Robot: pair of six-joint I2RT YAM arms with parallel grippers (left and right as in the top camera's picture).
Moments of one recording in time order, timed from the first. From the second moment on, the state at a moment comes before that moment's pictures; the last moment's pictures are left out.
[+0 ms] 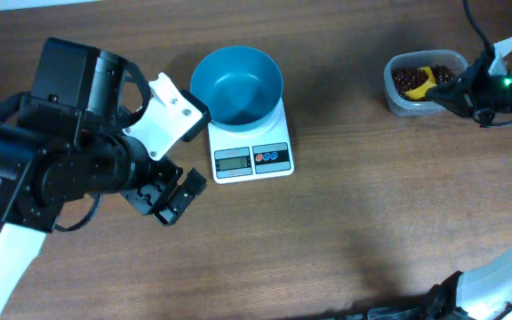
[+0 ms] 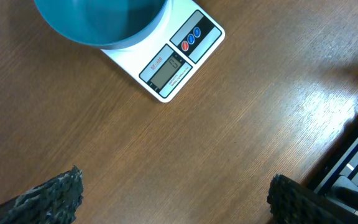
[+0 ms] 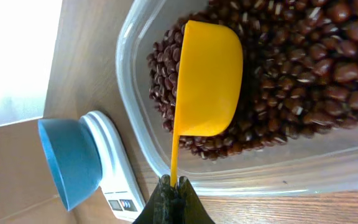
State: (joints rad) left arm -0.40 1.21 1.32 -1.21 0.21 0.42; right arm -0.55 1.84 1.22 -0.73 -0.83 0.17
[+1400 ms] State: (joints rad) left arm -0.40 1.21 1.32 -1.21 0.21 0.42; right arm -0.79 1.84 1.21 -0.86 -1.23 -0.04
